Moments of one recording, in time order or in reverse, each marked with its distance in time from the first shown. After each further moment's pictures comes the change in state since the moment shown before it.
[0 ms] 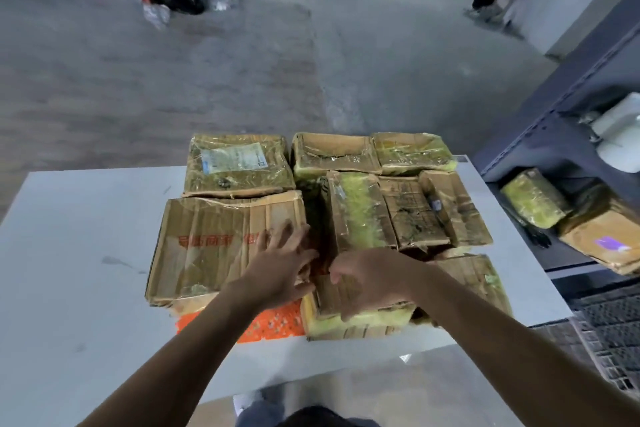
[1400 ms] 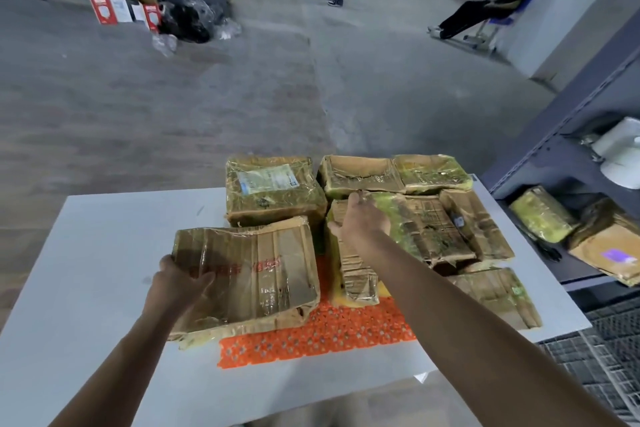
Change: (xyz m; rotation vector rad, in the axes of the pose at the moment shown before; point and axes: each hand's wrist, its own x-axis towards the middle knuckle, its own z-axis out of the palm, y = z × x) left_hand -0.106 -0.160 -0.005 -0.822 0.275 -1.004; right_hand 0.124 -0.048 -0.047 -0.008 0.461 0.796
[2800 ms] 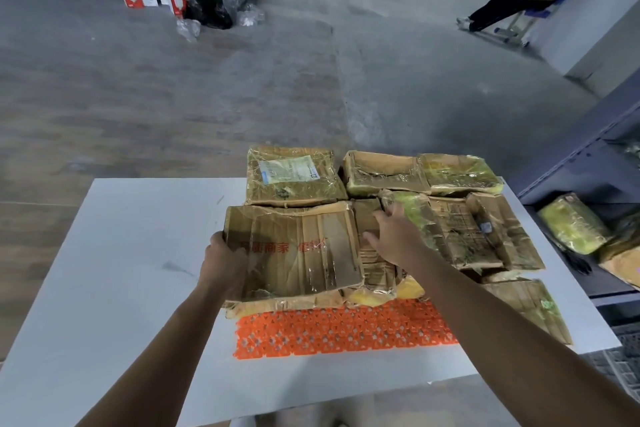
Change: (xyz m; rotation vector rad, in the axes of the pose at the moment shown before) left_hand 0.007 0.034 0.025 -0.189 -0.072 0.002; right_hand 0.013 0.039 0.033 0.015 0.057 -0.263
